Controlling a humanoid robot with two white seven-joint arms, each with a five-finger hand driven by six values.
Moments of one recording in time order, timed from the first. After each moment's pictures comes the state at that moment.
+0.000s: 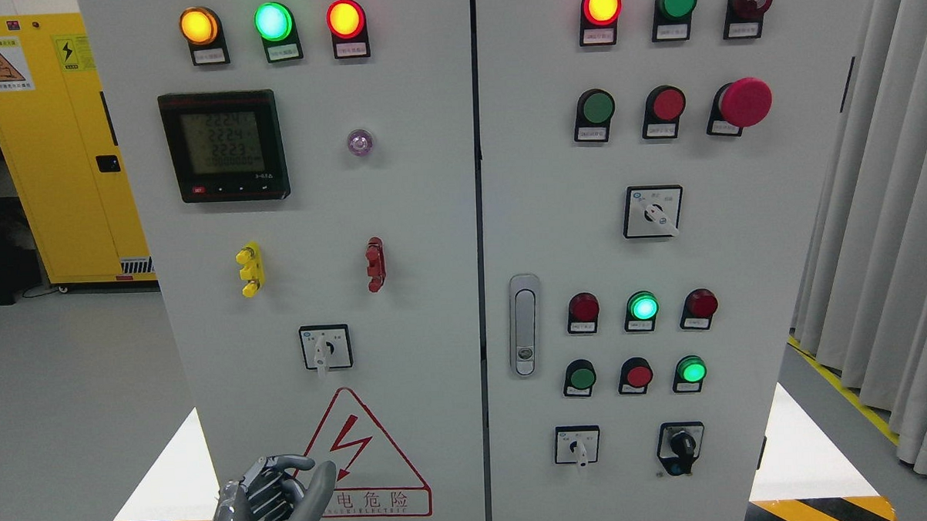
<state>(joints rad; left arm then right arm) -0.11 0.00 -0.06 -2.04 0.05 0.40 0.25 0.10 0.12 -0.16 -0.19 0.12 0.01 -0.20</state>
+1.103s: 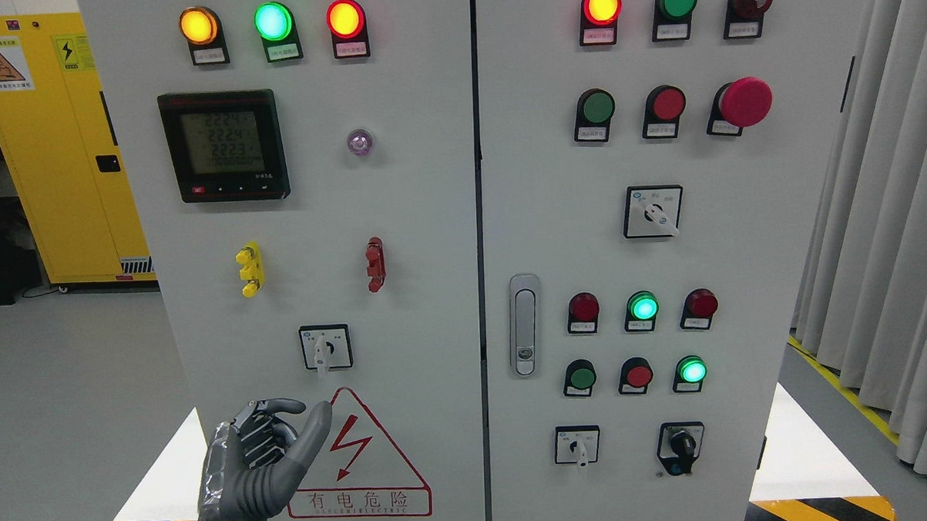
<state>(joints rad) -0.26 0.00 -0.05 -2.05 0.05 0.54 0.29 0.10 0.12 -0.16 -0.19 0.12 0.01 -0.20</state>
